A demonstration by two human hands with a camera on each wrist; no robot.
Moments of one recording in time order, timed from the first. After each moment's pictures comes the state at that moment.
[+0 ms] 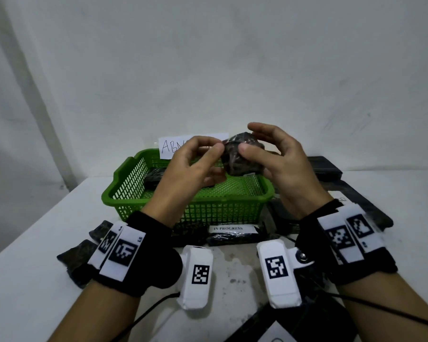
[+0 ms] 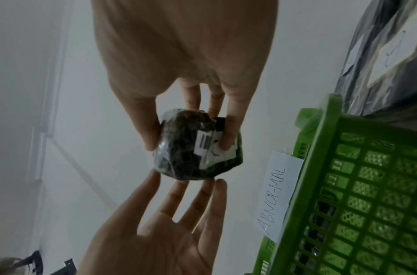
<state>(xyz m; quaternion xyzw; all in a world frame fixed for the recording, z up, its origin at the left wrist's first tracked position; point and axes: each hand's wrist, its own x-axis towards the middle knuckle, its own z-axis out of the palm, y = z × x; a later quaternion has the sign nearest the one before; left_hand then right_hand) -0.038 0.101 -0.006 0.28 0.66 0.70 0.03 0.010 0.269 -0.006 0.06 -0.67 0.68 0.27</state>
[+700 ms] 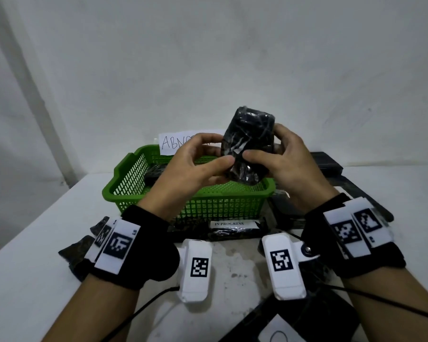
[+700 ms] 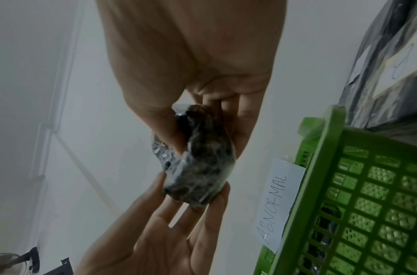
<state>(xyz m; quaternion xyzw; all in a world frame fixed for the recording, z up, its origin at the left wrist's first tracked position) -0.038 0.095 -0.004 0.31 0.65 0.69 0.08 0.011 0.271 -0.005 0.02 -0.72 0.65 0.26</state>
